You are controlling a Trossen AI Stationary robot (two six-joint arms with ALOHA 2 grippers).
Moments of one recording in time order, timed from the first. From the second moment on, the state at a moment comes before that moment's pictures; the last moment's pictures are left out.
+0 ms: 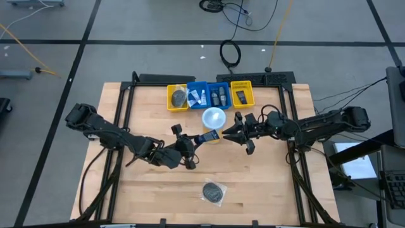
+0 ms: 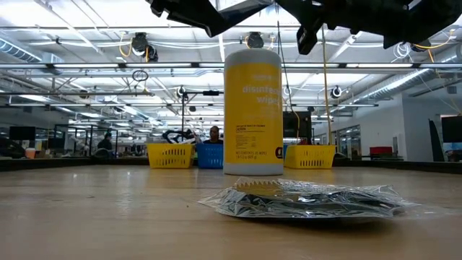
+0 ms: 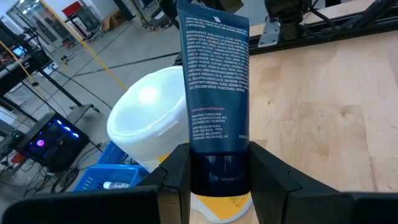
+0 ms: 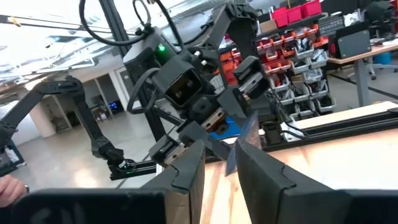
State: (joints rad) left arm -0.39 1.54 1.07 -0.06 -0.84 0.00; right arm -0.01 1.19 0.50 0.84 -0.21 0.36
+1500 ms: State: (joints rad) left arm -0.38 1.54 1.07 -0.07 -0.84 -0.01; right arm -0.01 1.33 0.59 0.85 -0.27 0.26
